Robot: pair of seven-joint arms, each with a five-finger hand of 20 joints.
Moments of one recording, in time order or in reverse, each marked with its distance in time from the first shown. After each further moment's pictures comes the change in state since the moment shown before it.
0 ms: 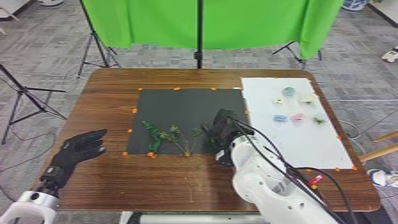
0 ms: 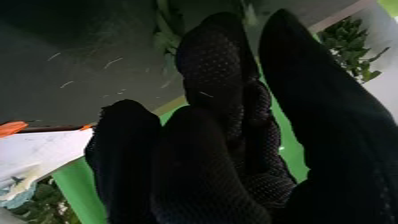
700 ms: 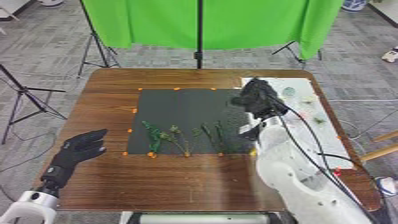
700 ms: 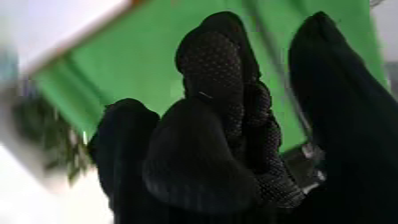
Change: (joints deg) left arm -0.1 -0.1 0.0 -0.1 0.2 -0.1 -0.1; right arm -1.0 5.5 10.0 -7.5 -5.9 6.8 -0.9
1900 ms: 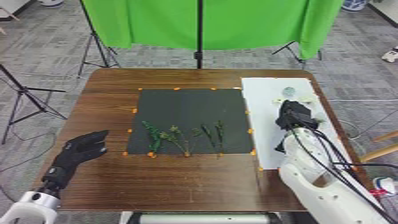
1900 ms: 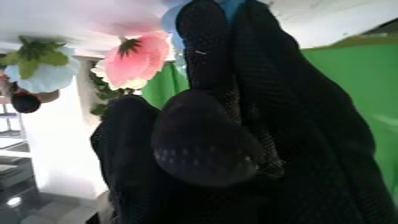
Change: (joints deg) left arm 0.2 -0.3 0.0 -0.3 0.1 -0.9 -0.7; right arm -1.2 6.7 0.3 14.3 -8.4 -2.8 6.5
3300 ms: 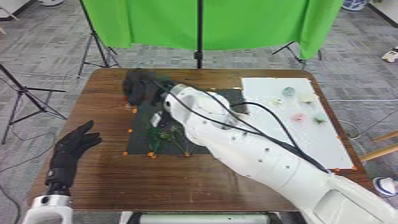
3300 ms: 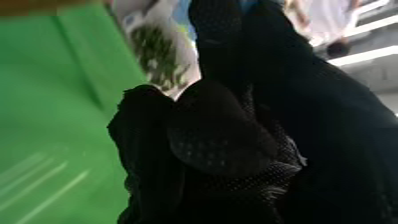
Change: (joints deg) left arm -2.4 1.3 10.0 3.1 -11.9 20.7 10.7; right arm 35.6 -26.3 -29.1 15.7 23.1 -9.5 -37.7
